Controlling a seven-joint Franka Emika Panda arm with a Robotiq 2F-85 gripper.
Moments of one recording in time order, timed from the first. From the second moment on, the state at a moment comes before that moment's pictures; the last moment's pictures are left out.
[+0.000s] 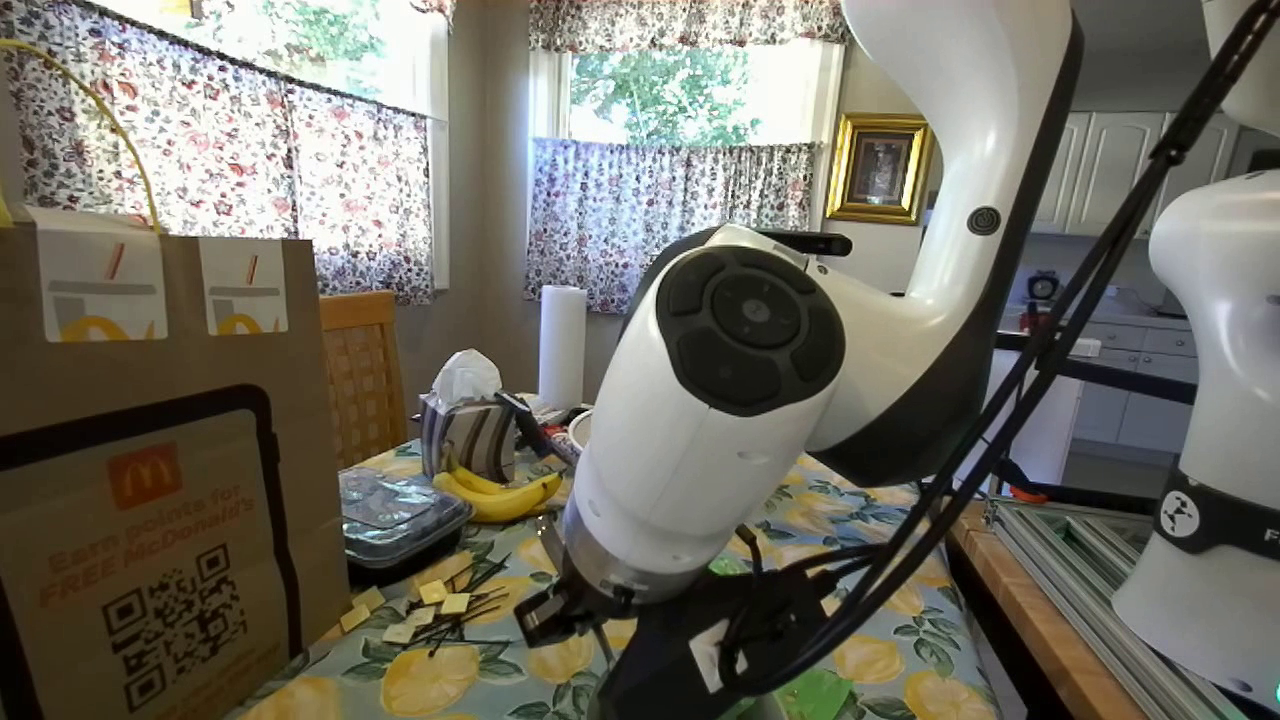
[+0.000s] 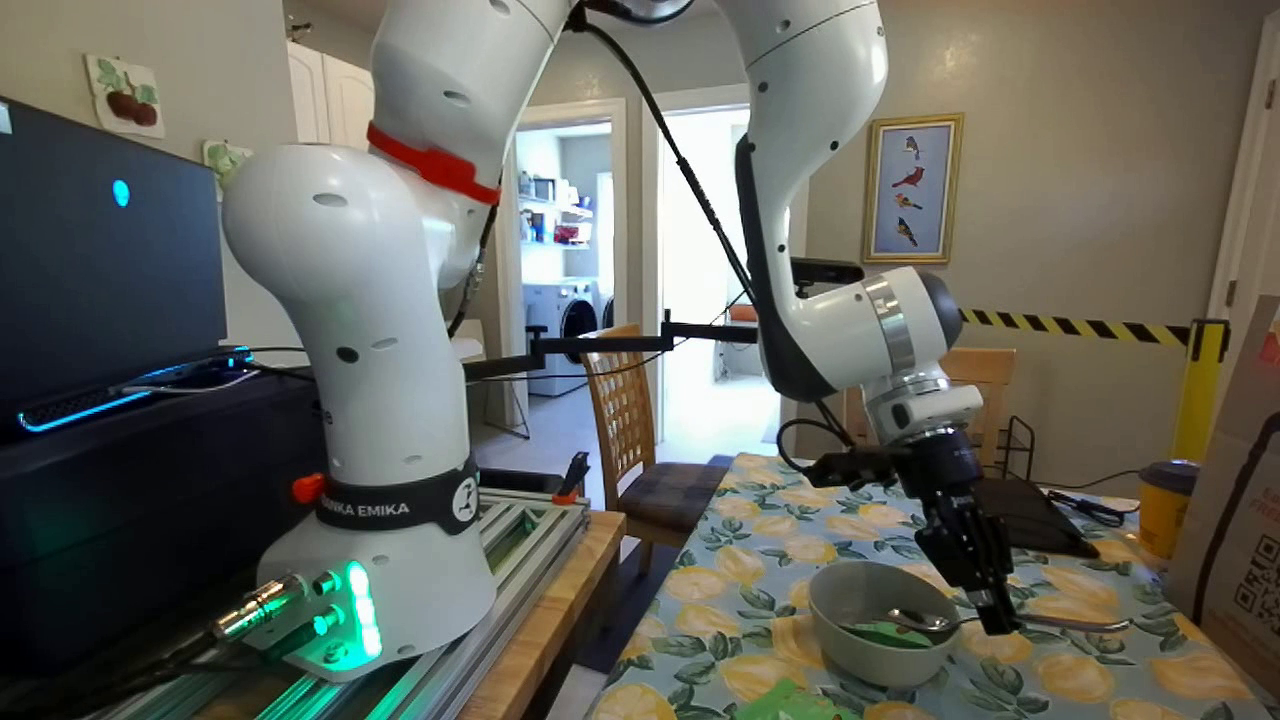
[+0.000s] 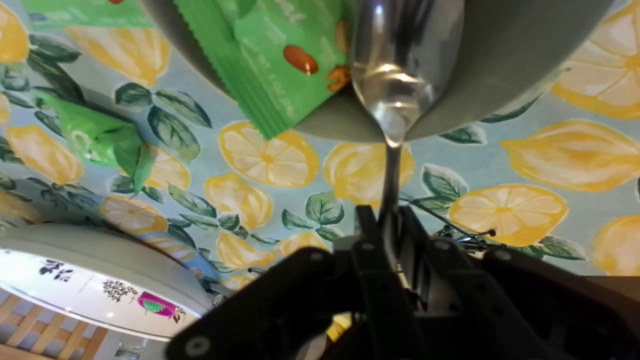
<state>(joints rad) 0.24 0.50 0.11 -2.23 -1.26 2.42 2.16</state>
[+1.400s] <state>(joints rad) 0.24 0.52 0.11 -2.21 -1.24 2.48 2.16</state>
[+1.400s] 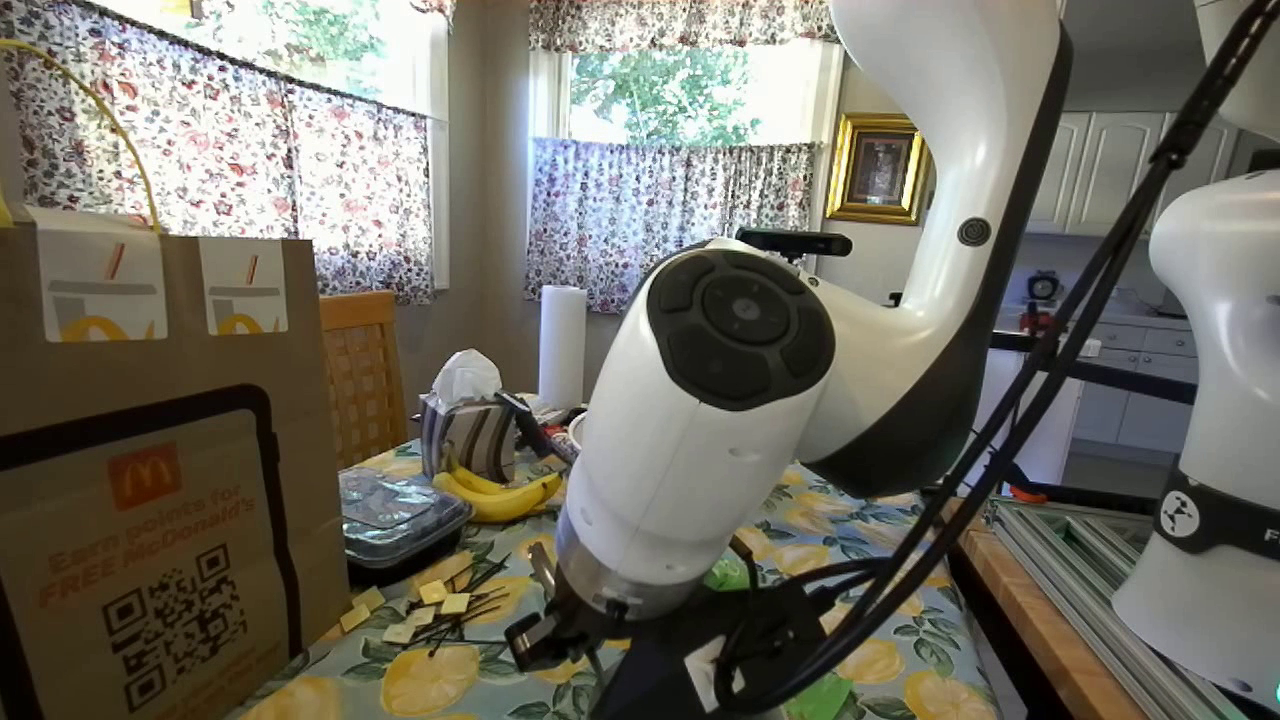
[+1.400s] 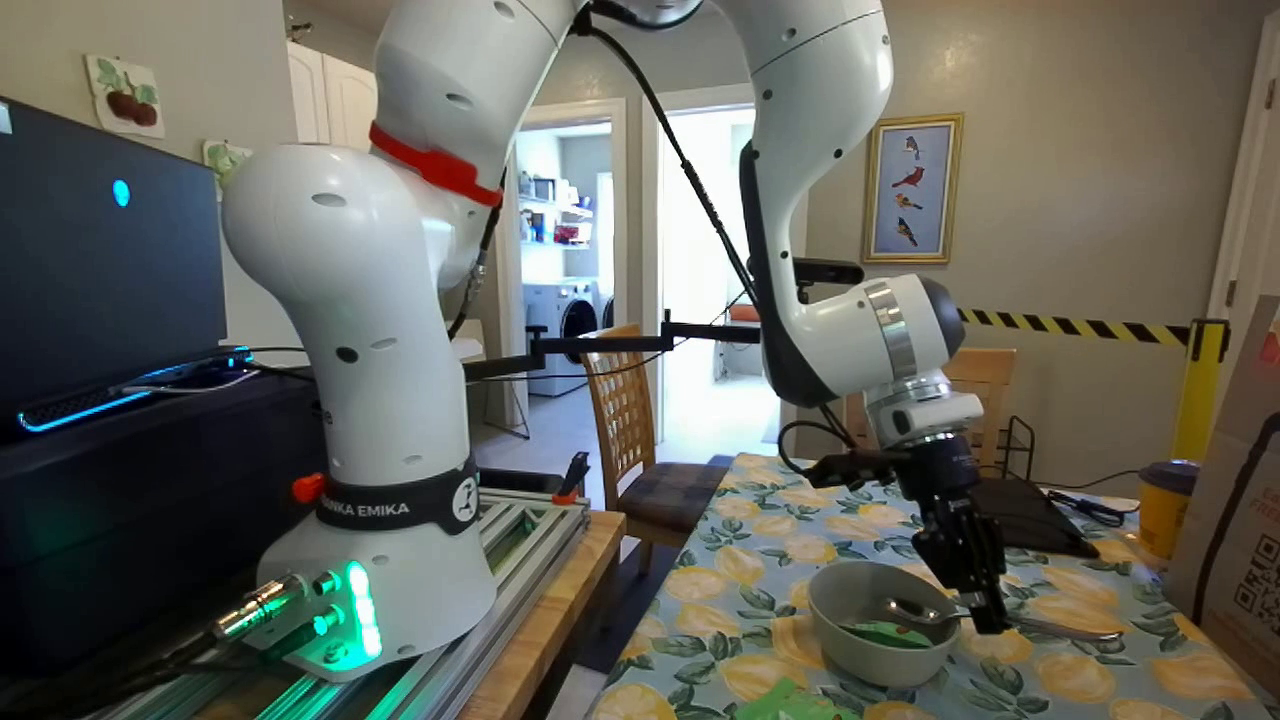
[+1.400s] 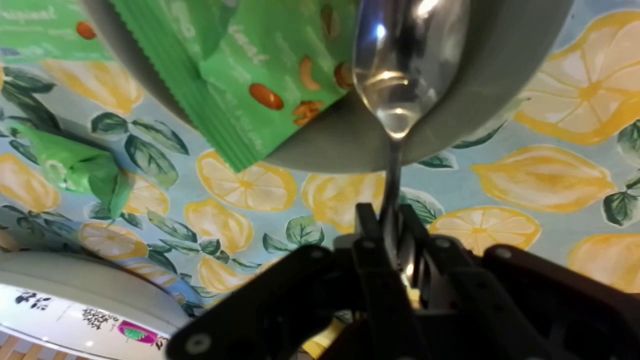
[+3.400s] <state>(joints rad) 0.35 0.61 0.15 -2.14 -1.27 2.21 2.20</state>
